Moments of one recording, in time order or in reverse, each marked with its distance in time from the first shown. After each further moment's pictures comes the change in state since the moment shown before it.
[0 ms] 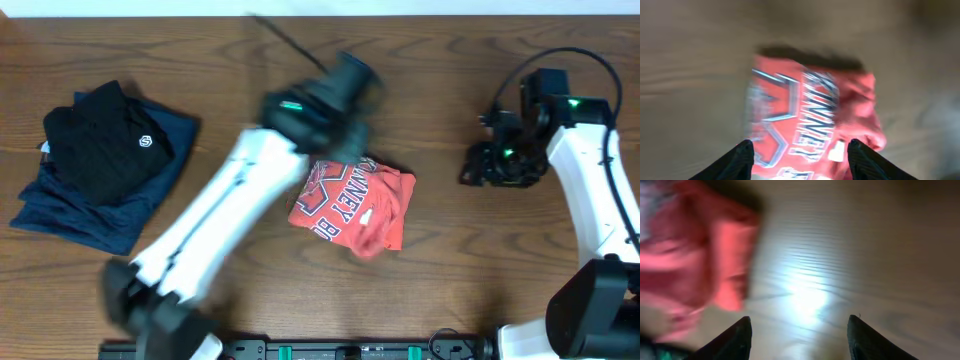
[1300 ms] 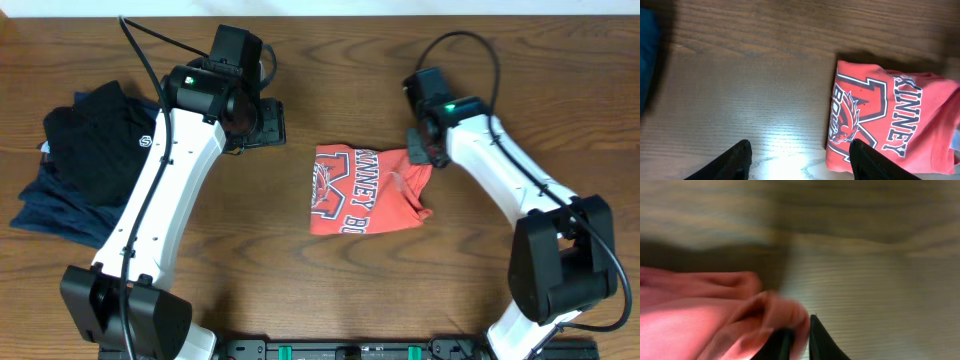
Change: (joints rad) left arm 0.315 -0.022 -0.076 -0.075 0.062 -0.003; right arm 0.331 0.206 -0.002 0.390 0.553 0.386
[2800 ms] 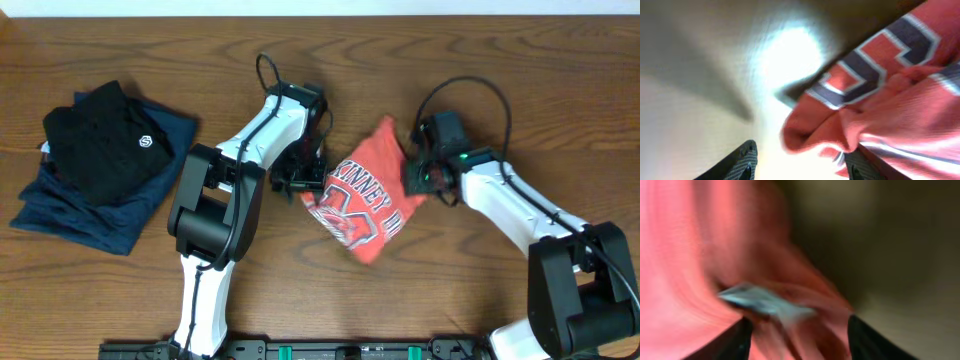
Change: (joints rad) left arm -0.146 0.530 -0.006 -0.125 0.158 0.092; right arm -0.027 -0.157 -0.394 0.409 -0.277 -0.117
